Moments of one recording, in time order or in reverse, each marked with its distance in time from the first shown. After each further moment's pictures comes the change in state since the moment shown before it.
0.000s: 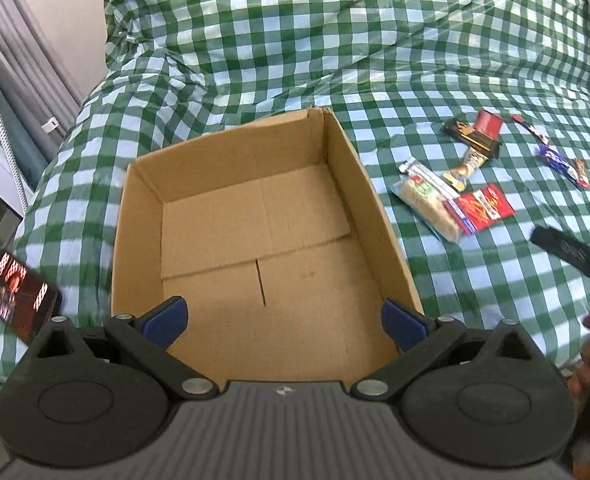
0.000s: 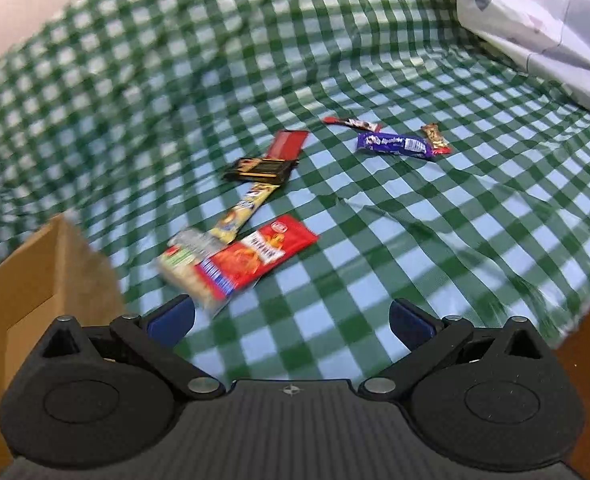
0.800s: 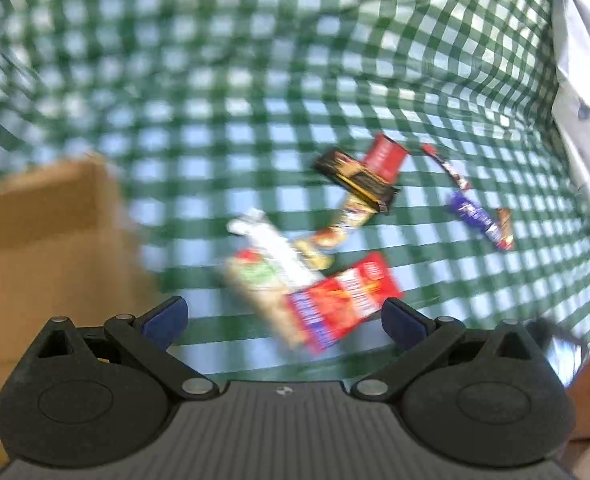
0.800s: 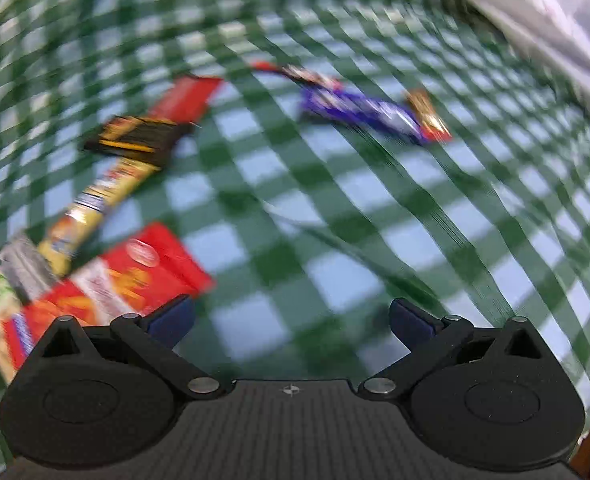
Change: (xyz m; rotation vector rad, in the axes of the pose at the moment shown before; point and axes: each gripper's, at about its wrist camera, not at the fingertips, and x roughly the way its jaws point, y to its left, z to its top) left arm 0.131 -0.131 0.119 -0.064 0.090 -0.388; right arm 0.152 -0.061 0.033 -0.007 0.147 -0.221
